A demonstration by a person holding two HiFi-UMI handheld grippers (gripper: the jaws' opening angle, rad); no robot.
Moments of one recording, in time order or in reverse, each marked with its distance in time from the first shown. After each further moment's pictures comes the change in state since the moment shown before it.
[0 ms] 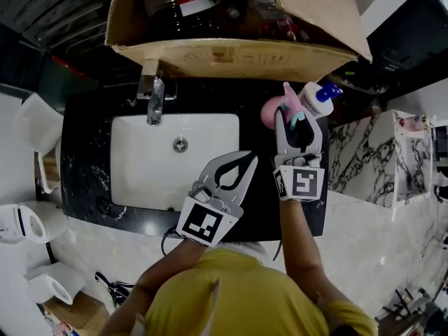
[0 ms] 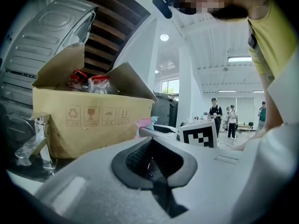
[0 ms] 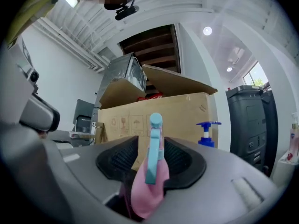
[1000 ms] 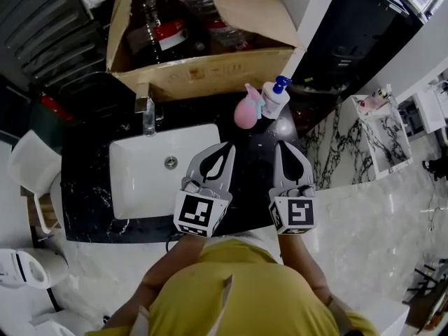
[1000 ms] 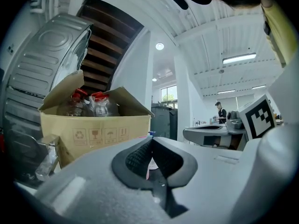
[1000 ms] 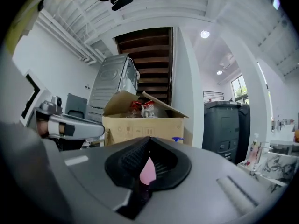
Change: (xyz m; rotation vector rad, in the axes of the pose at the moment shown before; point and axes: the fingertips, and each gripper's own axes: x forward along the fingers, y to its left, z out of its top) left arm -0.045 -0.024 0.047 0.068 -0.112 0.030; right arm -0.145 0.024 0.082 -0.016 0.110 -0.166
